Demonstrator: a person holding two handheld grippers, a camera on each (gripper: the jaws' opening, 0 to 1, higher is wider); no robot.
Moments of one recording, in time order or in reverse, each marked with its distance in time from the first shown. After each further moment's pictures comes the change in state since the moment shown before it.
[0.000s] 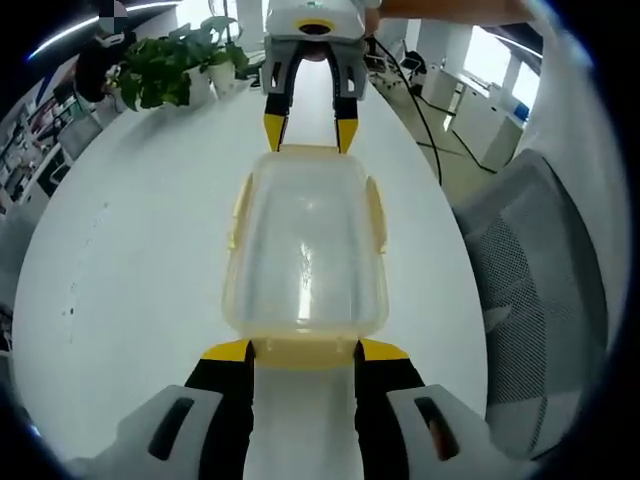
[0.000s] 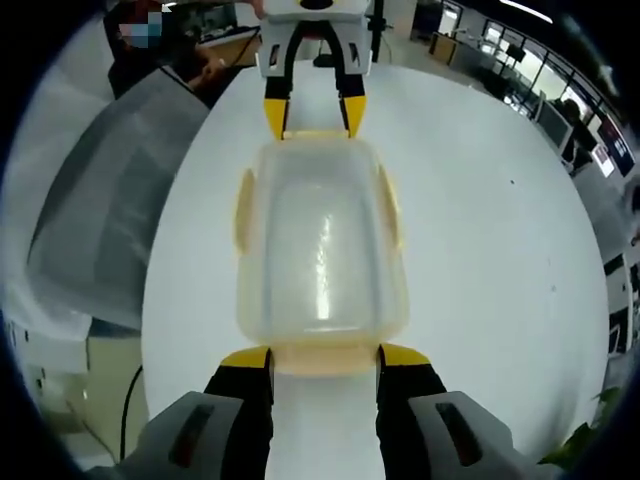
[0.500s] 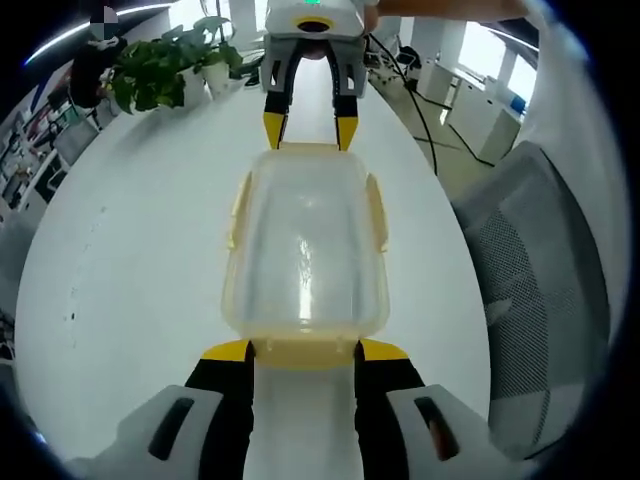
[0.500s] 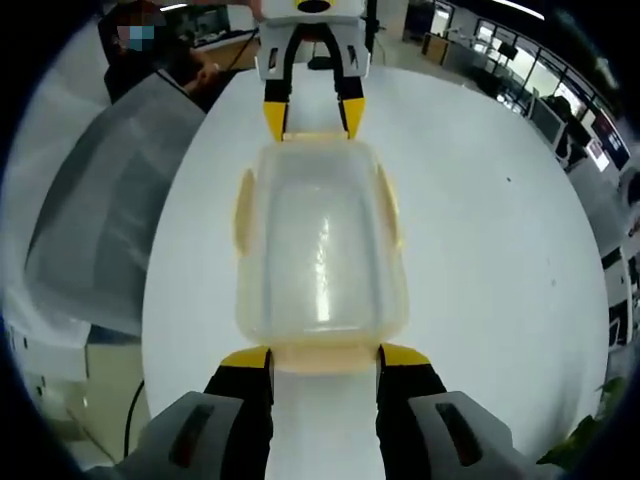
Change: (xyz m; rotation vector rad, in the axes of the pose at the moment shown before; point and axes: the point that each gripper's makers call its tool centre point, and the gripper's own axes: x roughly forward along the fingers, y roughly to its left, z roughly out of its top) left arm 0.001 0.000 -0.001 0.029 0.011 -0.002; right arm 0.000 0.004 0.001 0.014 -0.015 -0.016
